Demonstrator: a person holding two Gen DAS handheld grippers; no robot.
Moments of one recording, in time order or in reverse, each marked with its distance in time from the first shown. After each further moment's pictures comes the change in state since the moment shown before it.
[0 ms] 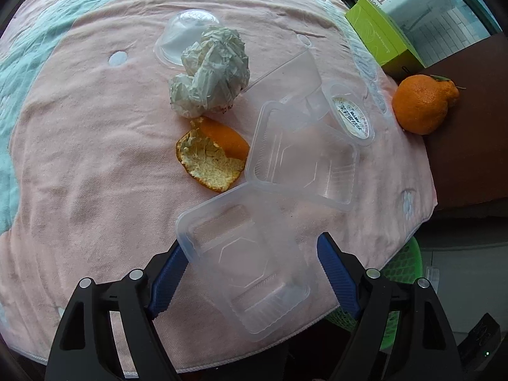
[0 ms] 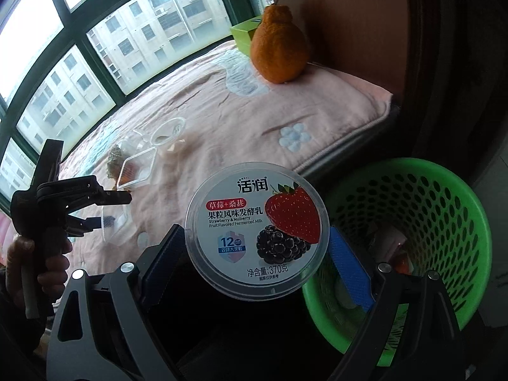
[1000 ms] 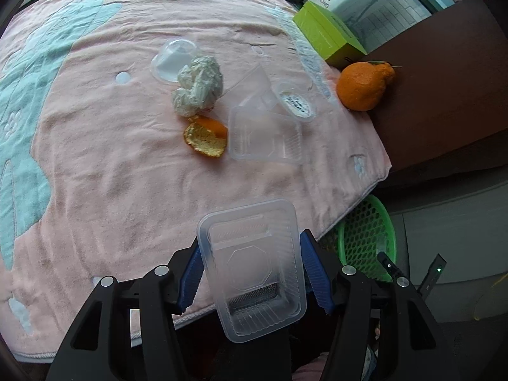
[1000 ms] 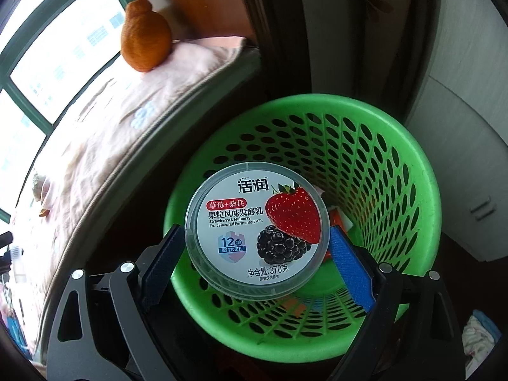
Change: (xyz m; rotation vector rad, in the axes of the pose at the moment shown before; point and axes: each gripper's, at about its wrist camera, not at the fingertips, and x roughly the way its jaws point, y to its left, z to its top) left arm -0.074 0.014 -0.033 0.166 -0.011 -0.164; right arm 0.001 -0.121 -0.042 0.249 0.058 -0.218
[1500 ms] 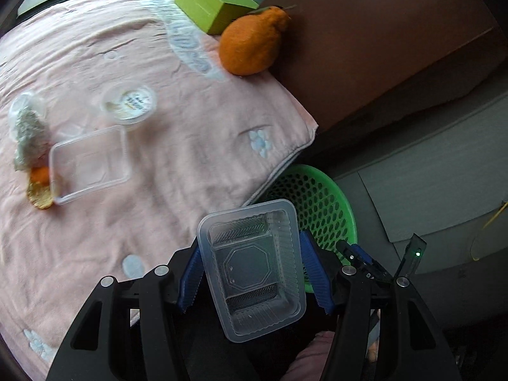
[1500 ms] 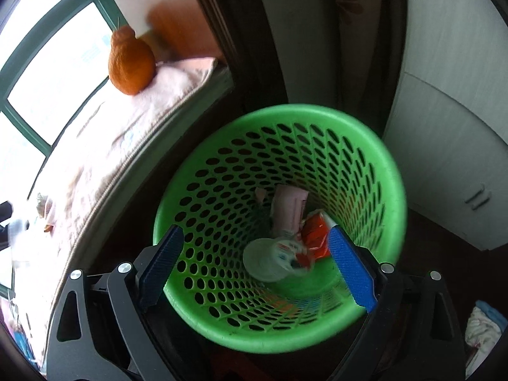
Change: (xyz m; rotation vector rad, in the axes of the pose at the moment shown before) left arm 0.060 -0.138 0.005 0.280 0.095 -0.158; right arm -0.027 -0.027 -0.006 0.060 -0.069 -0.014
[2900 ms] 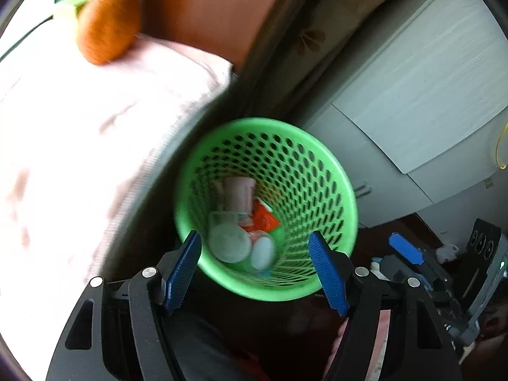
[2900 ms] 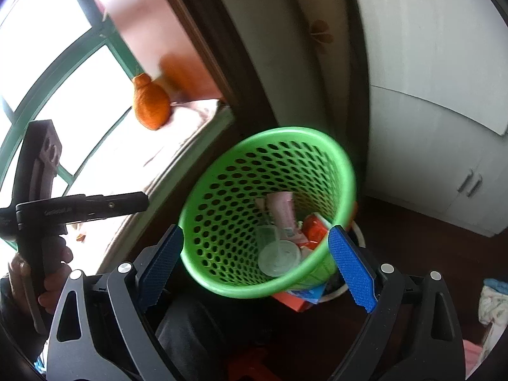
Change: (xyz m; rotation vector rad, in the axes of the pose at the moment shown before) left arm 0.100 -0.103 -0.021 0.364 0.106 0.051; right arm -0.079 -0.019 -0.032 0.069 -0.140 0.080
